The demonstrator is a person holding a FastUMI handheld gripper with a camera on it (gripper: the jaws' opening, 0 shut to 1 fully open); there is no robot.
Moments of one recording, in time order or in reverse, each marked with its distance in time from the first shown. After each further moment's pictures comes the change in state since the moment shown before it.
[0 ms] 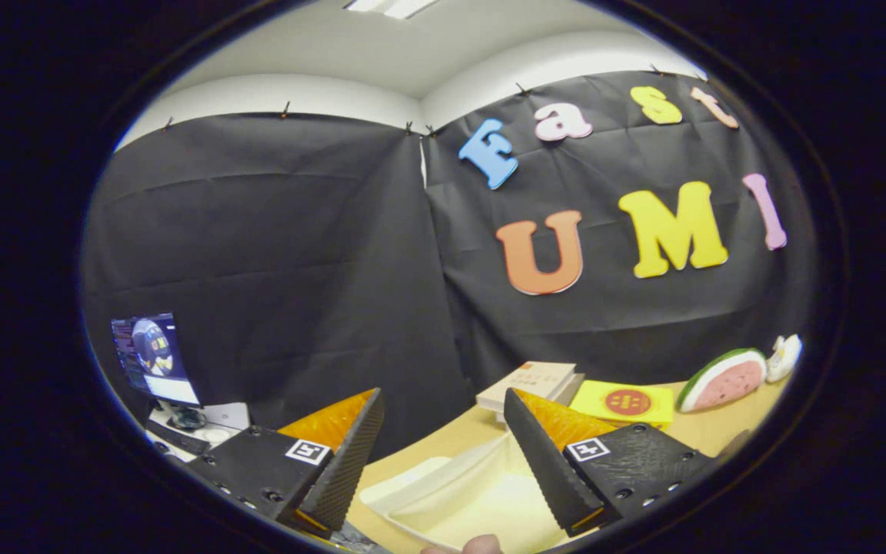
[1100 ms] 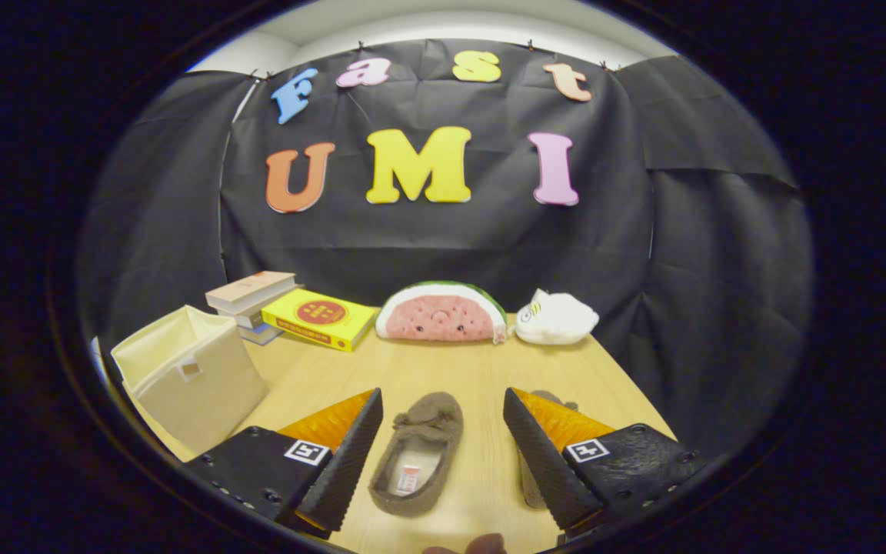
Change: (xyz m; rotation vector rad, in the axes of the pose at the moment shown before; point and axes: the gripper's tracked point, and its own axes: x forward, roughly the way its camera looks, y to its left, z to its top) arm -0.207 -0.405 -0.141 0.033 0.351 -0.672
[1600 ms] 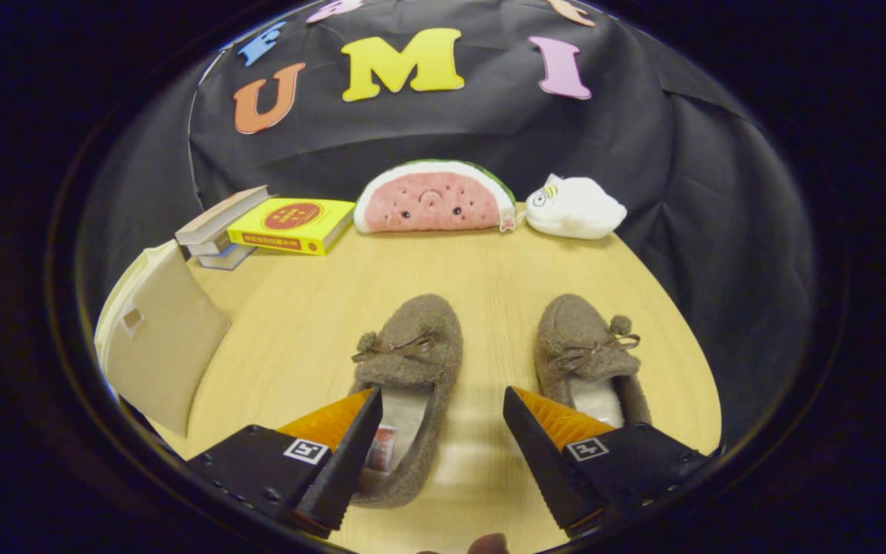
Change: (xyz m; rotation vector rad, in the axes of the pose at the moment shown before) arm 0.067 0.008 -0.082 0.027 0.367 0.025
